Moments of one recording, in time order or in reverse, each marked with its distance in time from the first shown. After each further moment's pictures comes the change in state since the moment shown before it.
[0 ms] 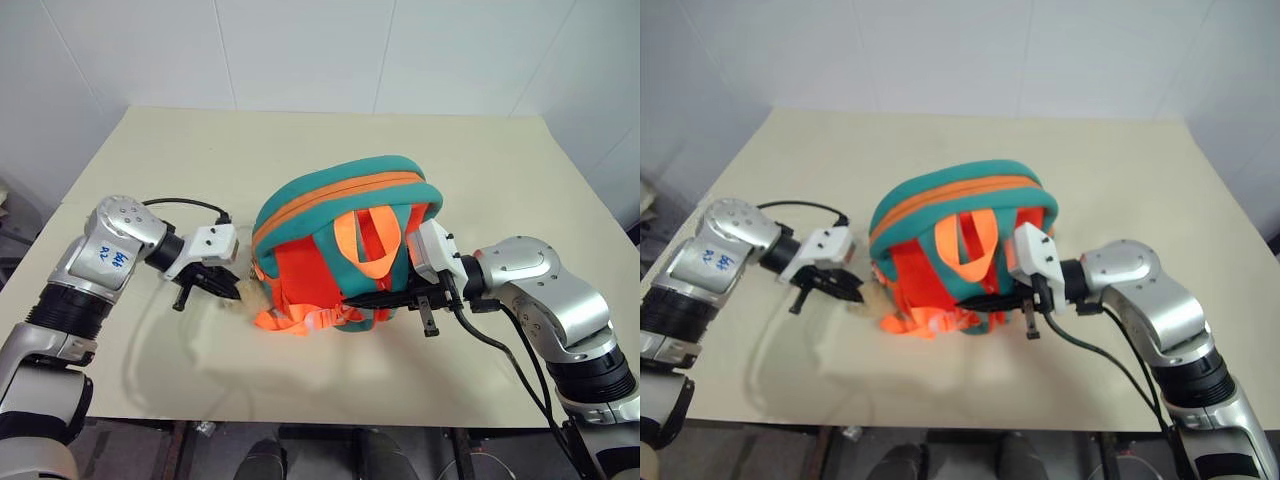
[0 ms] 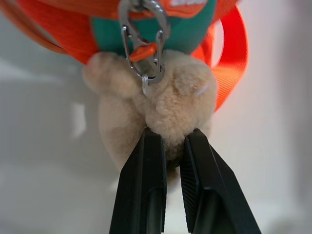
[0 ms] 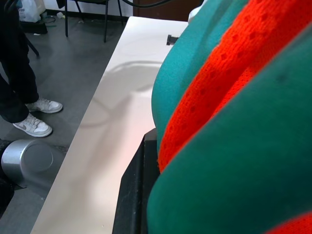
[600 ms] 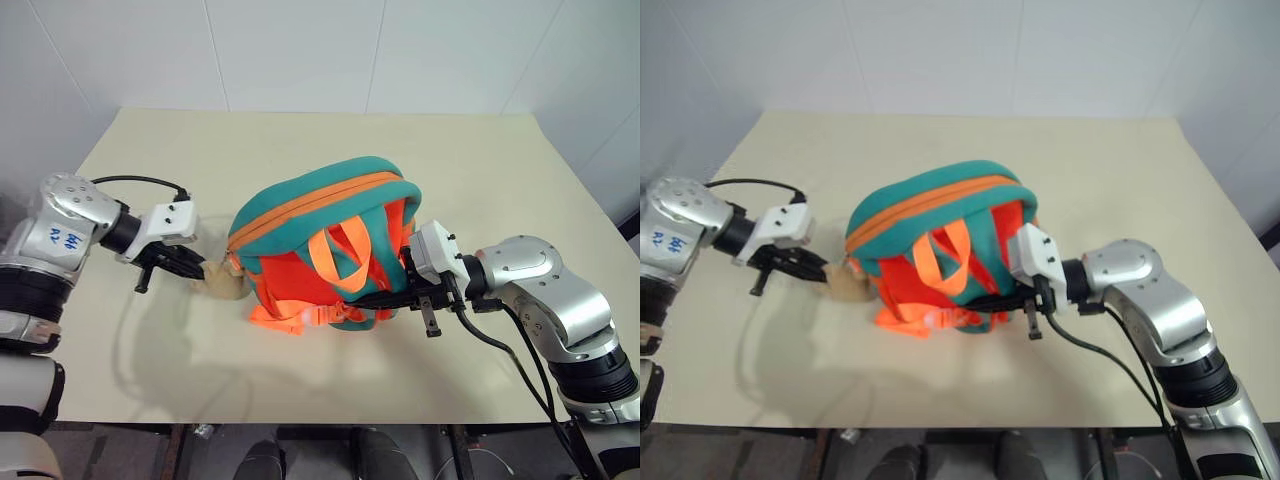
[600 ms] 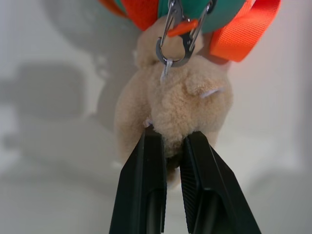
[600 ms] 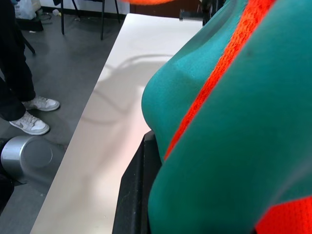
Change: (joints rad) left arm -0.096 0.074 0.002 0.223 -0.013 -0.108 0.000; right arm 0.001 -0.004 0.000 0.004 -0.002 -0.013 0.008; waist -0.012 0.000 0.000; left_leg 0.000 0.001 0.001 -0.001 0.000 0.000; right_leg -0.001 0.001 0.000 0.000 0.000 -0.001
